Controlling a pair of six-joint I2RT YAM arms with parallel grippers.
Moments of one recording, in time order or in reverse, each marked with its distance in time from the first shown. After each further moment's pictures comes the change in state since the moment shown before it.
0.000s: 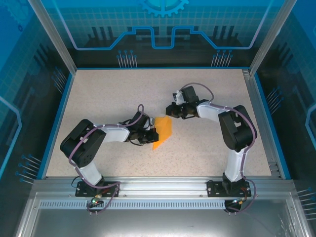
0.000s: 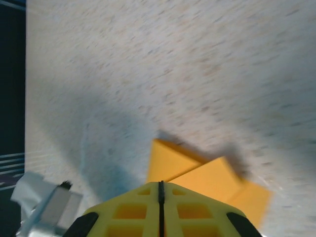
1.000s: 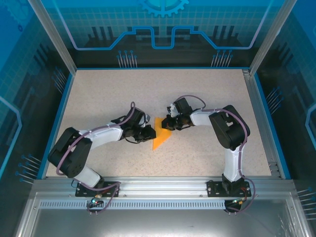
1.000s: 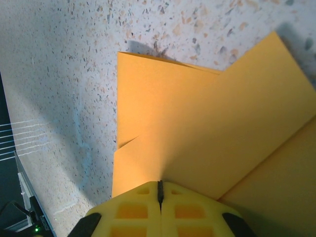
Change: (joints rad) left arm 0.037 -0.181 0.035 -0.188 0.036 -0.084; right arm 0.073 0.072 -0.100 0.052 -0.021 0.054
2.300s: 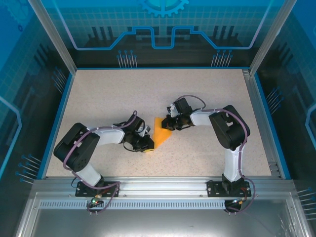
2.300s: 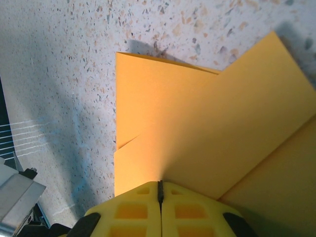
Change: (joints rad) left arm 0.003 0.094 -0.093 -0.033 0.144 0.076; right arm 0.002 -0.001 -0.001 -0.001 0.007 0.000
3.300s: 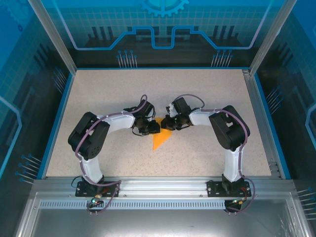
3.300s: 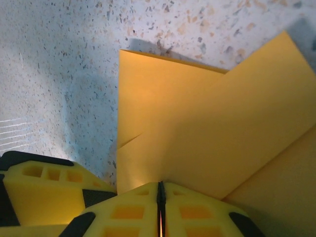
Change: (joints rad) left arm 0.001 0.208 0.369 -0.137 -0.273 0.095; right arm 0.018 -0.013 0.024 -0.057 0.044 -0.034
